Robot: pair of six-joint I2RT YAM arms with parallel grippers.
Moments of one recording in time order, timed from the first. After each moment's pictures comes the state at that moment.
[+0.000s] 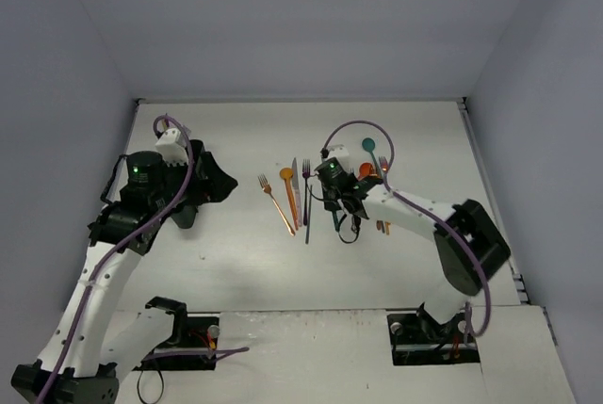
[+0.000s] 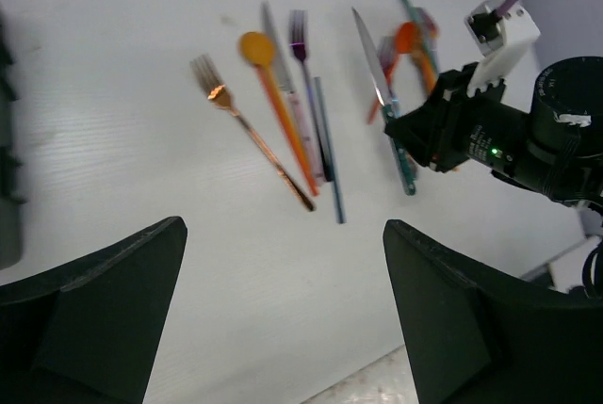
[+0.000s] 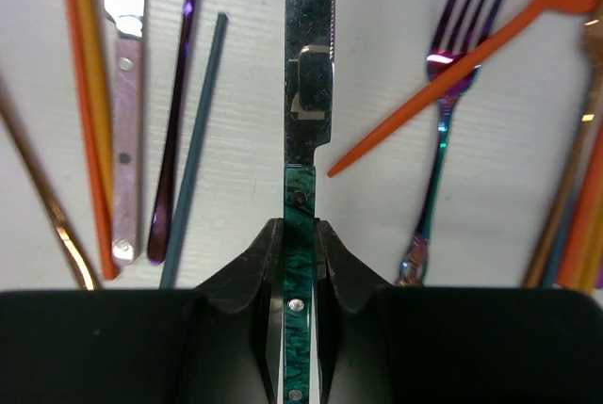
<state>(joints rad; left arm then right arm) -0.18 0.87 1.01 -0.64 0.30 -0.38 0.71 1.69 1.02 -0.30 0.32 0.45</state>
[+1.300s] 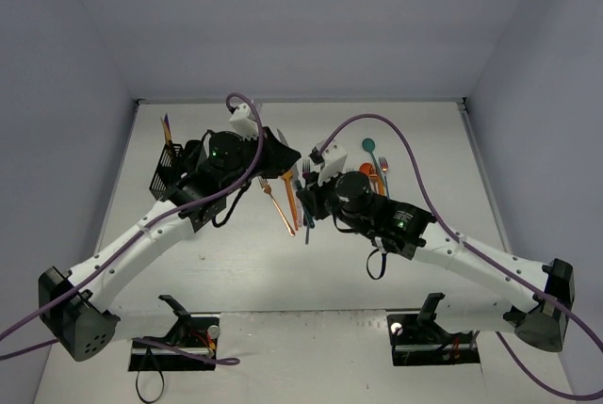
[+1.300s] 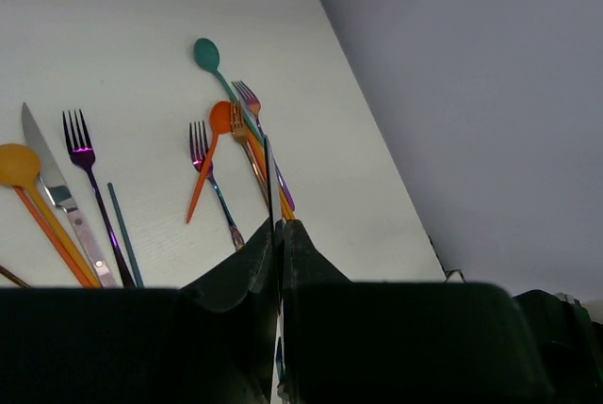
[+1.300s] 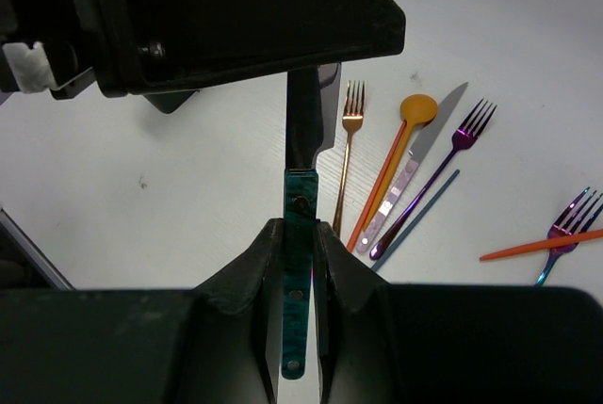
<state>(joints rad) -0.67 1.22 1.14 -0.13 0.05 -0.69 1.00 1.16 1.01 -0.20 0.24 0.26</state>
